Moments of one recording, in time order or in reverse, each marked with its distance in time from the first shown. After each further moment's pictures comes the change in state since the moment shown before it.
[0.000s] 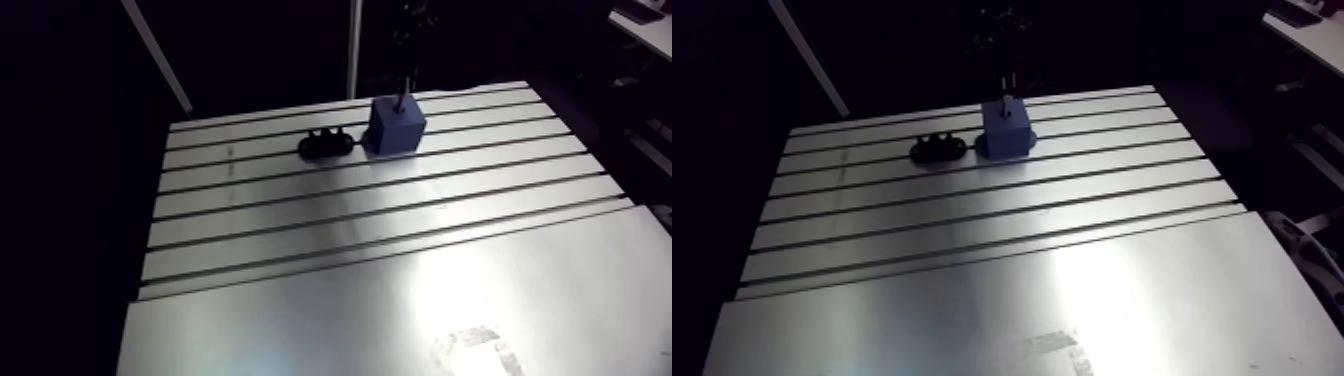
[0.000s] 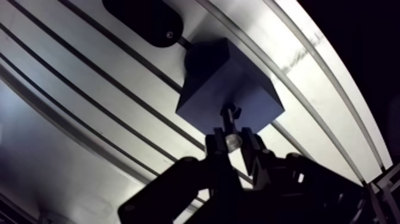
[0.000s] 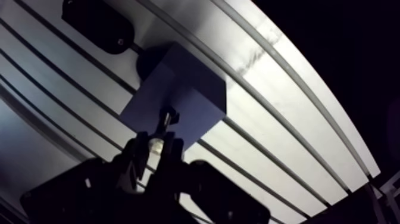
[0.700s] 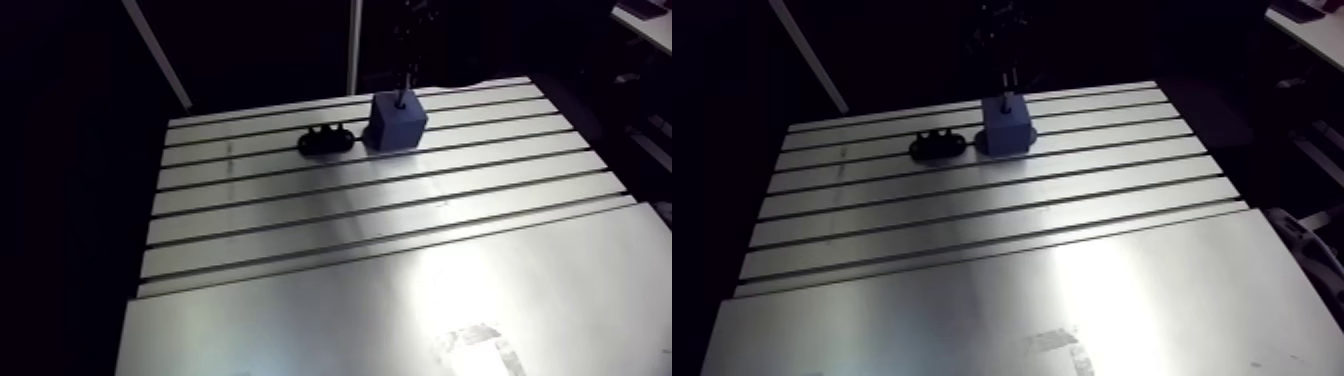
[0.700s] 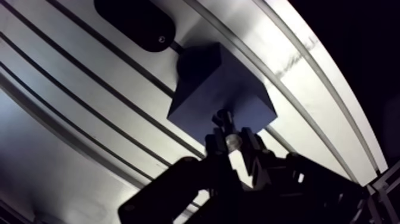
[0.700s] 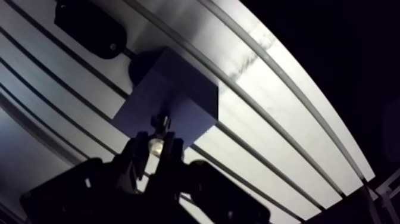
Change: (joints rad) arm 0.000 0.013 -0.003 -0.026 -0.005 -0.010
